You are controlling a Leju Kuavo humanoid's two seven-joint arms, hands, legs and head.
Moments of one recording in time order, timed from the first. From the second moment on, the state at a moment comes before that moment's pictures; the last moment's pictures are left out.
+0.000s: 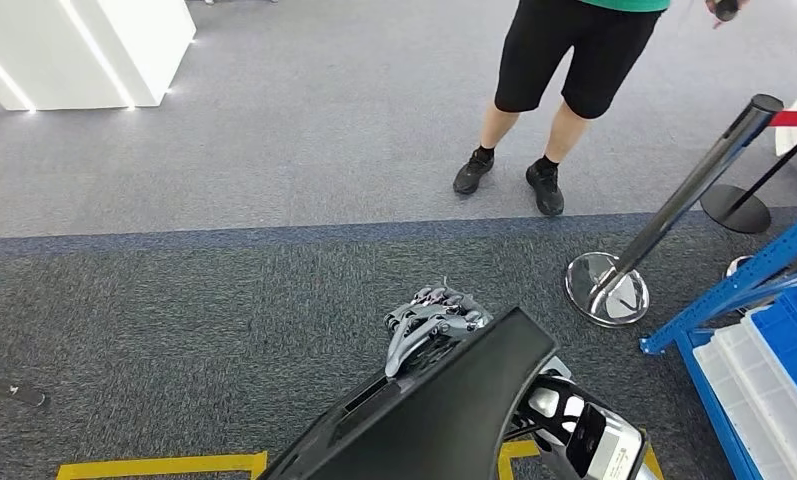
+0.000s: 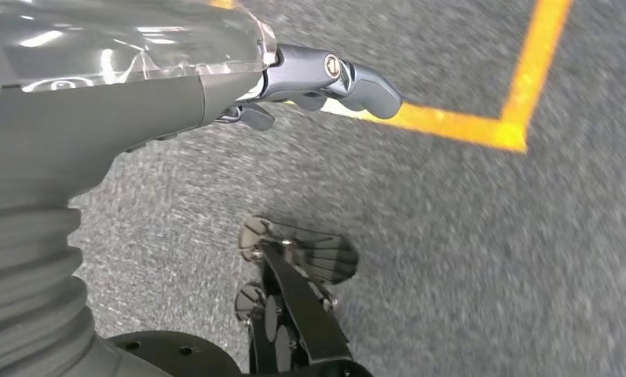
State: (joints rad) left arm -0.09 -0.05 1.32 -0.23 -1.03 -0.02 -0.39; right arm -0.33 -0.18 0.60 -1.90 0.04 0.24 -0.58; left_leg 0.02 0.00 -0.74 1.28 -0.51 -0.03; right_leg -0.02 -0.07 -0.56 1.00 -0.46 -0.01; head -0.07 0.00
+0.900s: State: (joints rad) left arm -0.08 -0.08 1.37 -0.22 -0.94 0.07 -0.38; right arm -0.33 -0.21 0.58 -1.78 0.03 0.22 -0.62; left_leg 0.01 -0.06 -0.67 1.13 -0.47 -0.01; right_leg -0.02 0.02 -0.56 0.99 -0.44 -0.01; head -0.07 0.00
